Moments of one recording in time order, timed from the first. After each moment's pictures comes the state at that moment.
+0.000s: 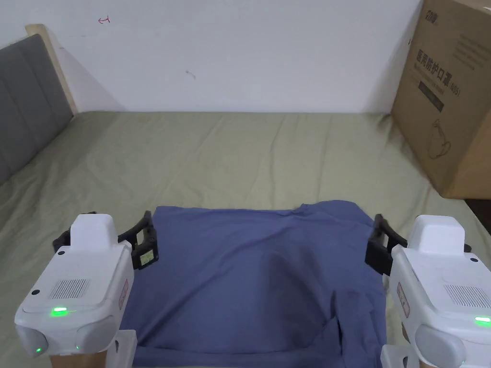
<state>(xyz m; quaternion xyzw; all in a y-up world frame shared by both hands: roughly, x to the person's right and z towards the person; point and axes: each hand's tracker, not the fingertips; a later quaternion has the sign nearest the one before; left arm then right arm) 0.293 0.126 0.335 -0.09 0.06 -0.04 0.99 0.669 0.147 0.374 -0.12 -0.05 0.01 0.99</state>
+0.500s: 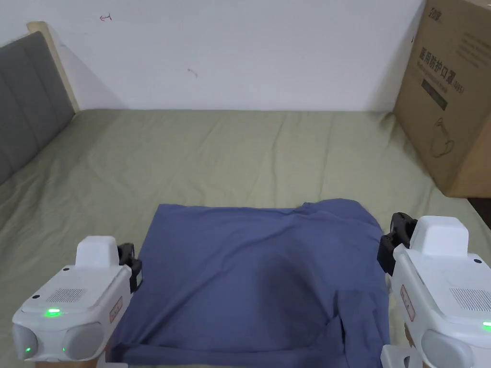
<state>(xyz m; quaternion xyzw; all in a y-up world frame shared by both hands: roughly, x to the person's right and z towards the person) 0.262 0.082 0.331 -0.25 0.02 -0.01 0.97 0.671 0.144 0.375 -0.12 -0.03 0.01 0.99</state>
